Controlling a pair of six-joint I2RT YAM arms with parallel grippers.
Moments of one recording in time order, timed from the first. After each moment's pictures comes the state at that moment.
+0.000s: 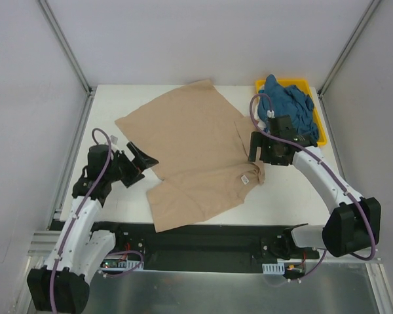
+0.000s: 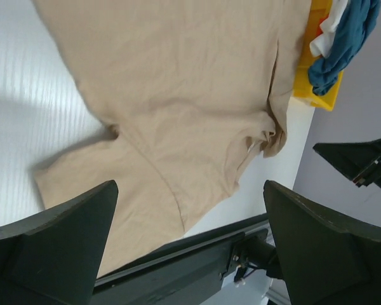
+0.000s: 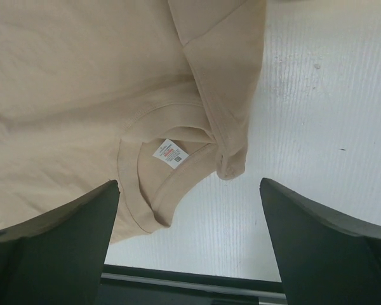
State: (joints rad) left arm -0.06 0.73 0.56 -0.50 0.46 -0.88; right arm 0.31 1.33 1.06 -0.78 0.02 0.36
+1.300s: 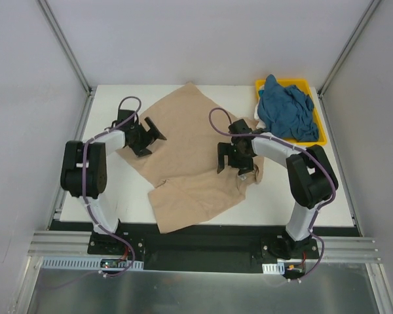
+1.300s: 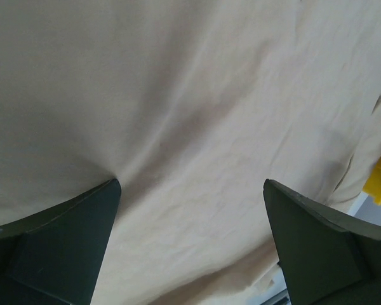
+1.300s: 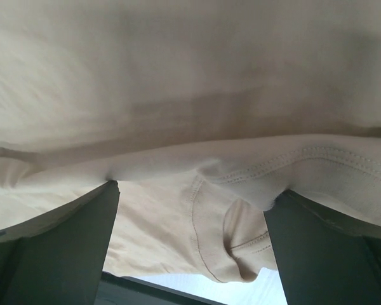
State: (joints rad) left arm -0.07 1.88 1.16 -0.27 0.36 -0.75; right arm 0.51 1.81 1.17 -0.65 -0.14 0.47
